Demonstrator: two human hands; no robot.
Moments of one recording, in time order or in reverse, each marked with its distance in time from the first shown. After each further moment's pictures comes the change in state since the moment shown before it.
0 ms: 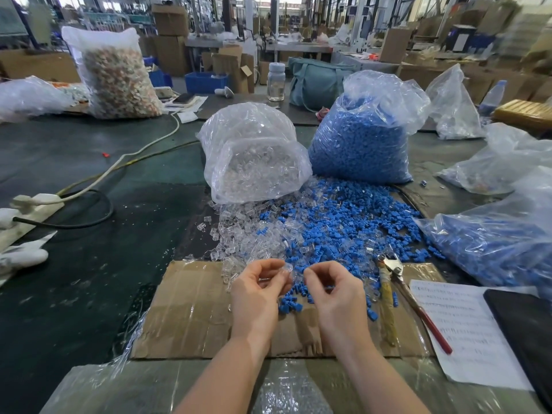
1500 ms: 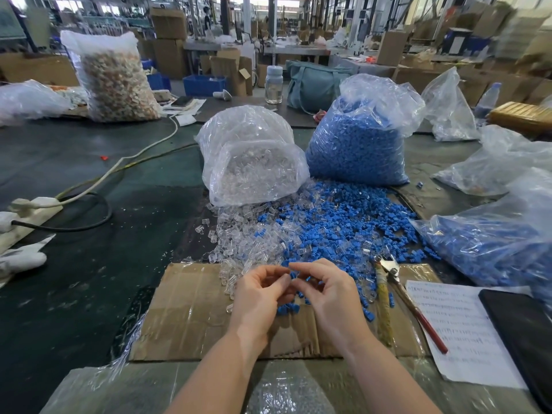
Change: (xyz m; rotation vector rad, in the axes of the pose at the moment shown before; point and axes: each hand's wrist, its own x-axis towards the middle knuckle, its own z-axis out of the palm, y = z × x) left_hand 0.001 0.006 0.000 -0.010 -0.143 -0.202; right_hand 0.011 -0.001 -0.005 -0.074 -0.207 -0.096
